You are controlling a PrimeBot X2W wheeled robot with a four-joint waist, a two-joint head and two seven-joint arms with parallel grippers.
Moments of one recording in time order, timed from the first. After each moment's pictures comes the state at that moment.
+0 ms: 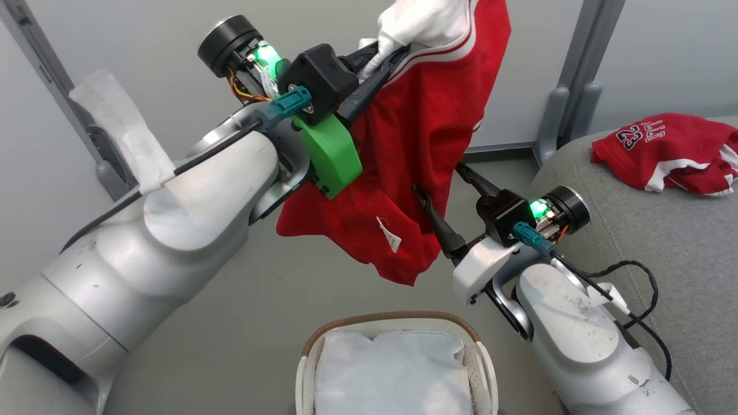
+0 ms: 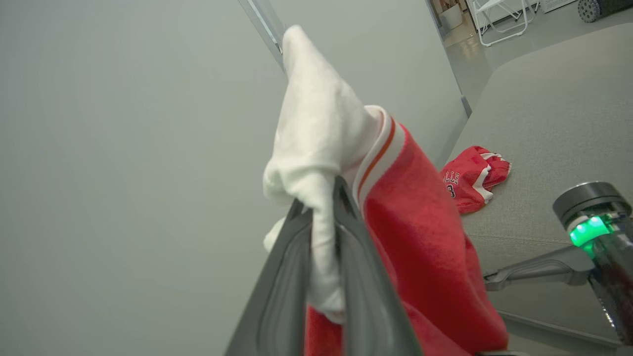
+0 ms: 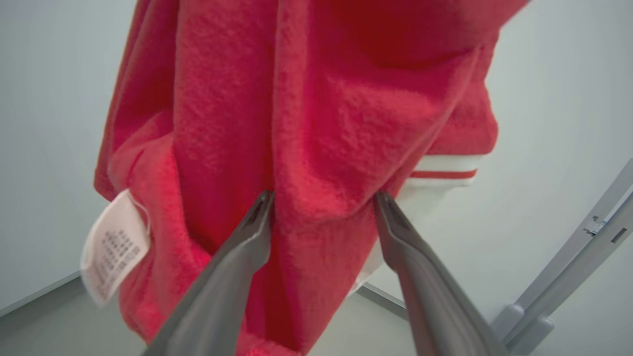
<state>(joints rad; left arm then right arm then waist) -1.18 0.30 -1.16 0.48 -0.66 -0.12 -0.20 -0.57 -0.05 0.43 0.53 0.07 0.13 -0.26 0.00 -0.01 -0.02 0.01</state>
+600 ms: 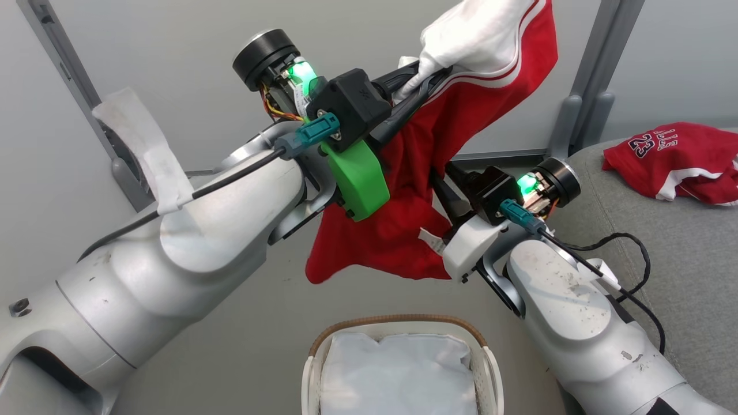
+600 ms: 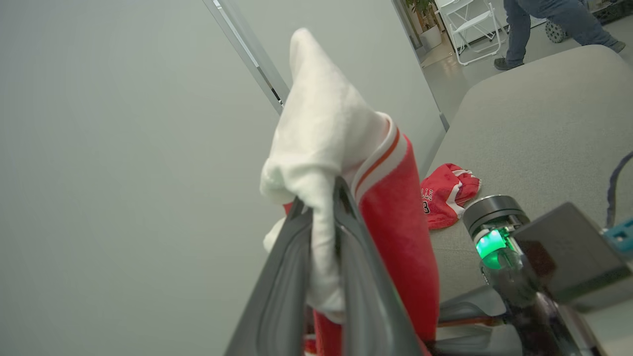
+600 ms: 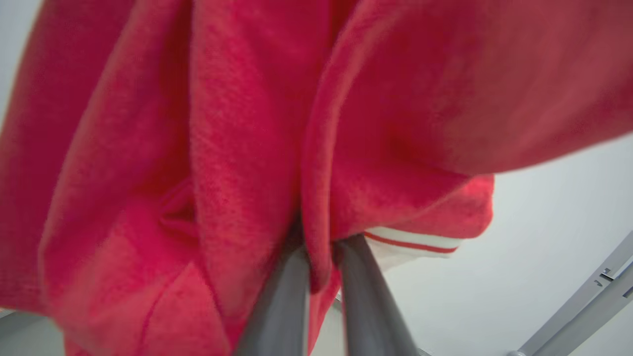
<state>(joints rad) -1.16 0.30 -1.18 0.34 -0.67 -0.10 -0.19 -0.67 -0.05 0.47 0.58 0.08 0.13 -0.26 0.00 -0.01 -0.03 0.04</state>
